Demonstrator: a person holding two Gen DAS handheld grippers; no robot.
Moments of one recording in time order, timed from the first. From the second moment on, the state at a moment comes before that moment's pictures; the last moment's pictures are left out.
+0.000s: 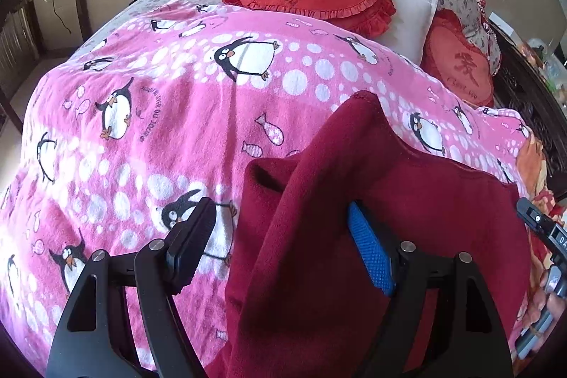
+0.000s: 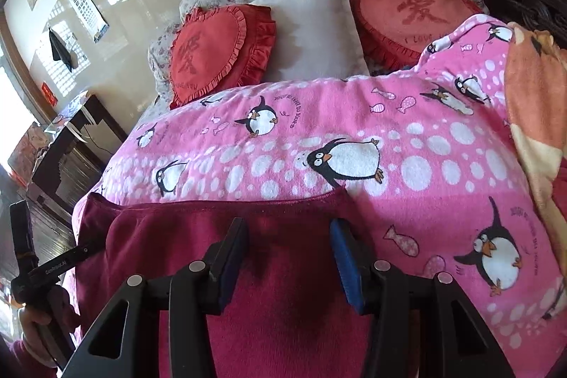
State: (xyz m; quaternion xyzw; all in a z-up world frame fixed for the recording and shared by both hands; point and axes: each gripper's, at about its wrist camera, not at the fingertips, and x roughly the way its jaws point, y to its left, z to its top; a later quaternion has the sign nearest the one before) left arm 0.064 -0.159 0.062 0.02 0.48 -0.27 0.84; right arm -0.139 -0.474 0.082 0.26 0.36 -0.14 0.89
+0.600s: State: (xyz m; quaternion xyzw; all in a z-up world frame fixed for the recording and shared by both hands) left arm -0.022 -0.074 0.040 0.01 0.49 -0.29 0.82; right arm -0.207 -0.431 0.100 0.20 0.38 -0.18 0.88
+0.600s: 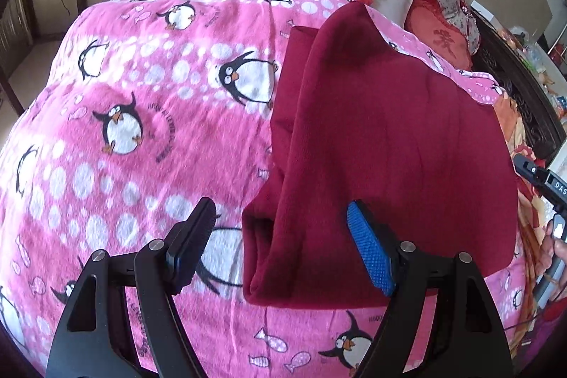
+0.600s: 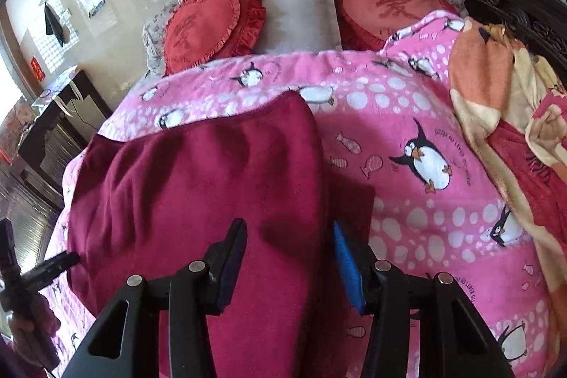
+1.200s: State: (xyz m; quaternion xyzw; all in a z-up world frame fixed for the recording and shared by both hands) left arm -0.026 -0.059 0.019 -0.01 0.51 -0.29 0.81; right arm -0.159 -0.361 0.095 0.21 0.44 -0.09 0.87
